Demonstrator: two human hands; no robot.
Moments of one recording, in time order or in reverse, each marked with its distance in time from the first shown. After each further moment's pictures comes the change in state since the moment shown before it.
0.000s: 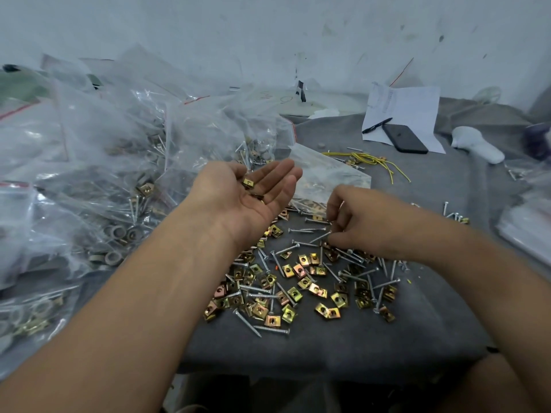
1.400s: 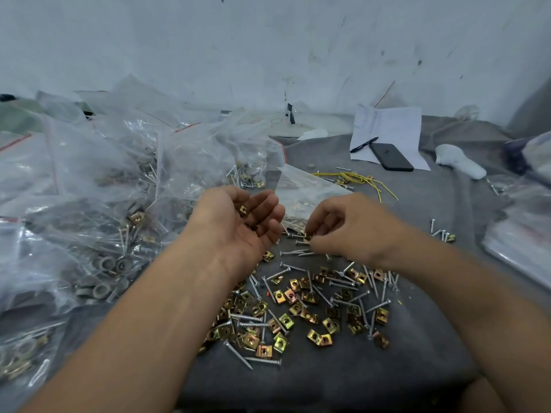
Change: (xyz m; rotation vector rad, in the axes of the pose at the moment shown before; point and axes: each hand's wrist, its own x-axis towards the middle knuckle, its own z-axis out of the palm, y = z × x) left_hand 0.004 -0.006 0.005 0.196 0.082 0.014; right_hand -0.006 -0.021 -0.011 0.348 0.114 0.040
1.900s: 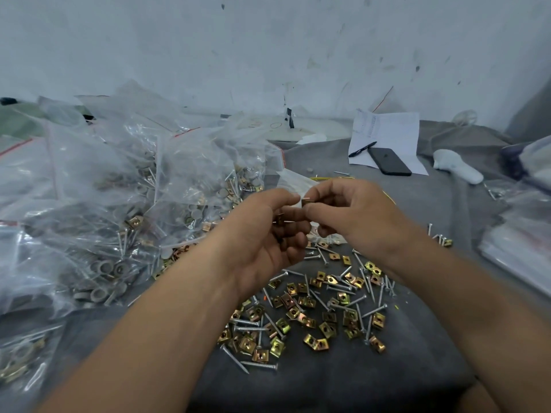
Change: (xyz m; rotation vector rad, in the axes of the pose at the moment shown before) left_hand -0.002 -0.016 0.014 0.391 -0.191 -0.018; right_hand -0.001 -0.010 -0.002 0.499 0.157 -0.123
